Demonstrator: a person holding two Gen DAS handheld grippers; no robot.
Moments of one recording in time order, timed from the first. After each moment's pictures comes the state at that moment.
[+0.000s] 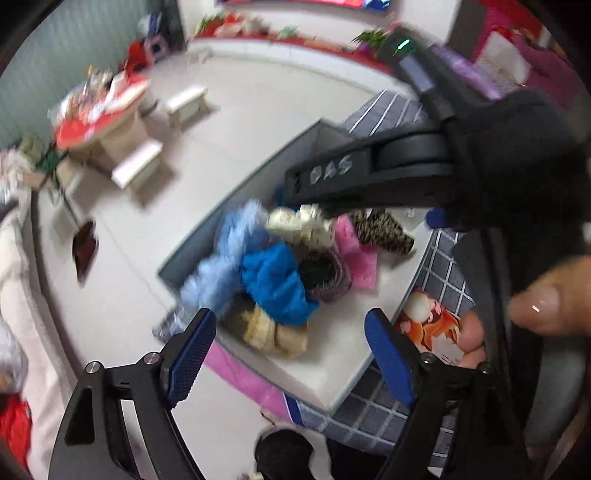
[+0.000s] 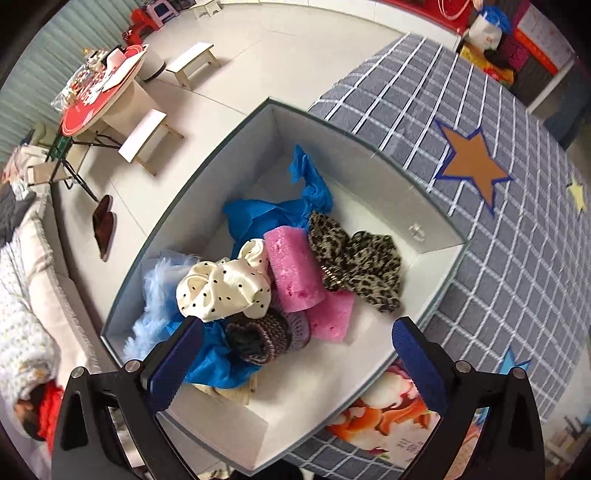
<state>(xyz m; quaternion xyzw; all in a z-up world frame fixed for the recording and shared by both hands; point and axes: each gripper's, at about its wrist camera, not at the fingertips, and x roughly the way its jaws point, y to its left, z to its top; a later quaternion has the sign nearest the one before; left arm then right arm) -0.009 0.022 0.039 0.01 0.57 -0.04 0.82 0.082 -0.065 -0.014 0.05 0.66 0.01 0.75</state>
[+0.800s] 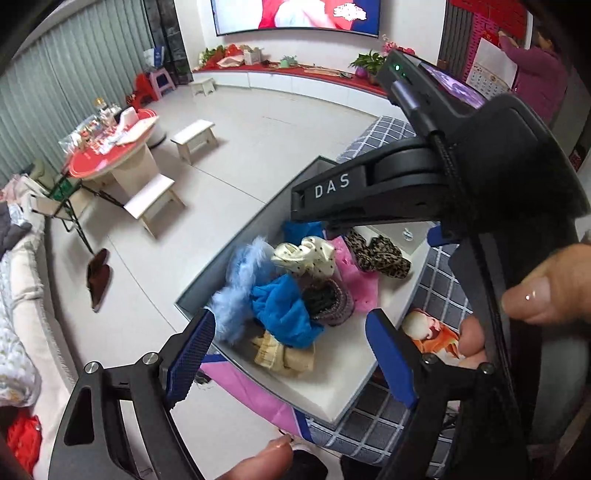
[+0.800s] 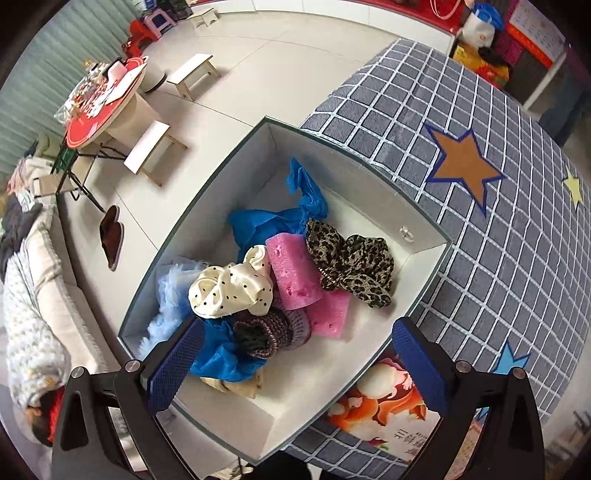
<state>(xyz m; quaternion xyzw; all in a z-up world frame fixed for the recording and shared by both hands) -0.020 0.013 0.066 0.06 0.49 -0.03 0.87 0.081 -0.076 0.001 0.08 0.65 0.01 0.75</state>
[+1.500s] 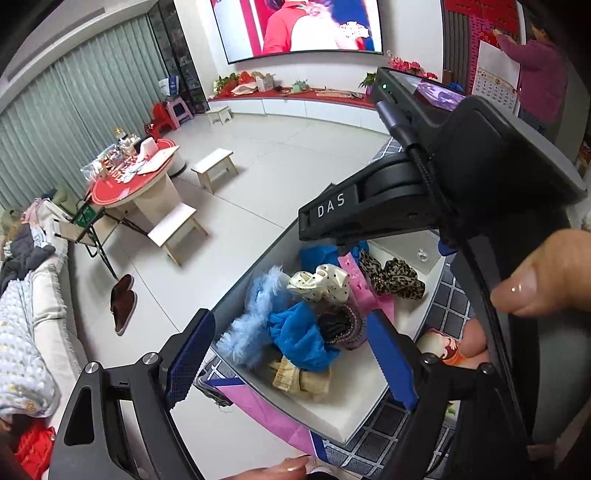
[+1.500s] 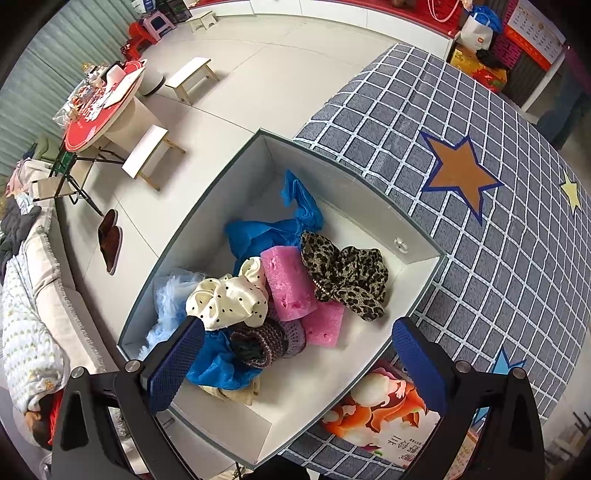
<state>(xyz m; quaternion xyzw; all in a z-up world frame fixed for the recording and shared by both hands) -0.026 0.001 0.075 0.09 0.44 0.00 0.89 0.087 -0.080 0.007 0.08 0.65 0.01 0.76</state>
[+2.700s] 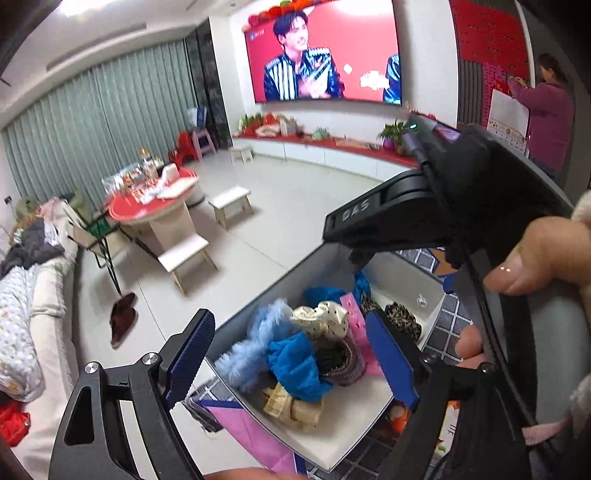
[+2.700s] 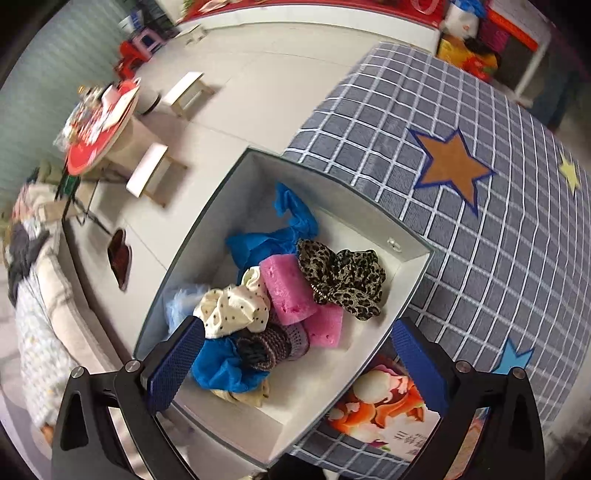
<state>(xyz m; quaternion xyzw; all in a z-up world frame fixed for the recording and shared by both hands) -0.047 0.001 0.082 0.05 0.36 0.03 0.93 0.087 -0.102 0.013 0.13 0.64 0.00 0.76</state>
